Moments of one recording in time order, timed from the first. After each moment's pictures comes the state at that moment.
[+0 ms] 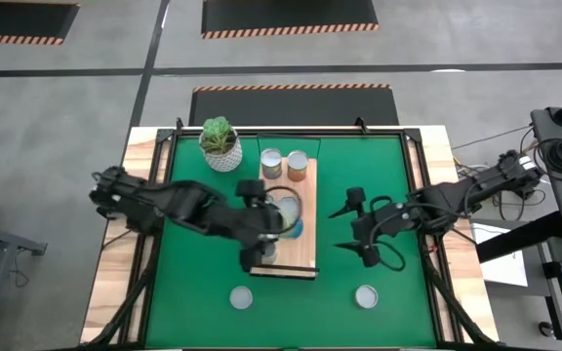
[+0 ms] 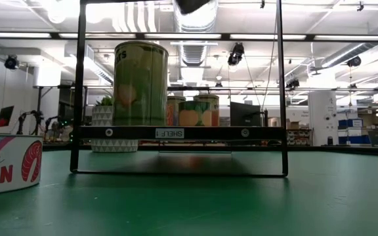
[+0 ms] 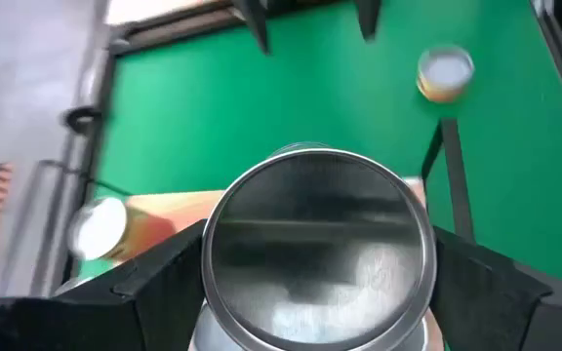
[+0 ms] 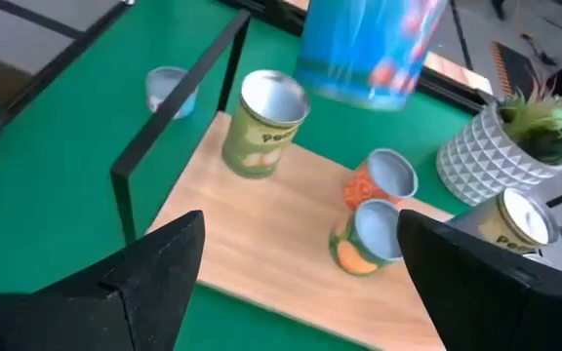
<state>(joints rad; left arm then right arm) -0.33 1.71 1.95 -1.11 -0.40 -0.08 0.38 1.13 1.04 -0.48 0.25 -0.17</state>
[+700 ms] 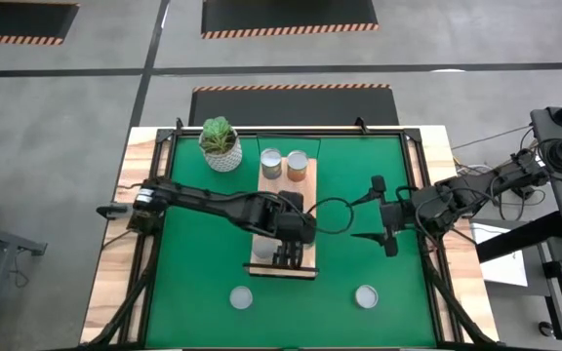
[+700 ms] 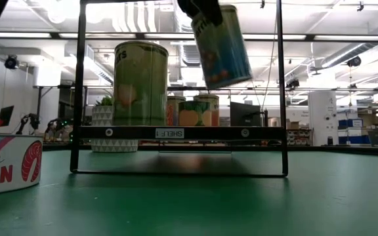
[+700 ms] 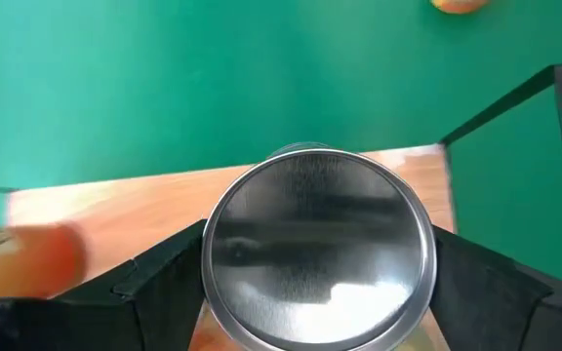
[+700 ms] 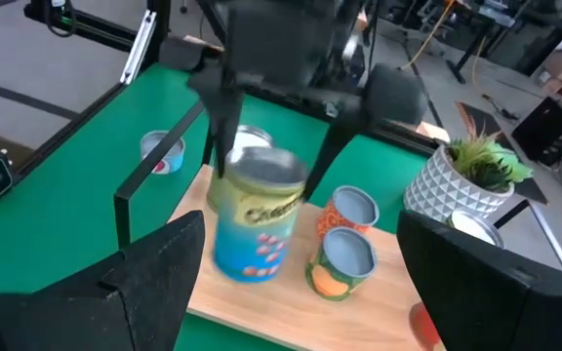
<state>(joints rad) -0.21 2.04 2.05 -1.10 -0.21 0.00 0.37 0.86 0.87 -0.37 0.26 -0.19</state>
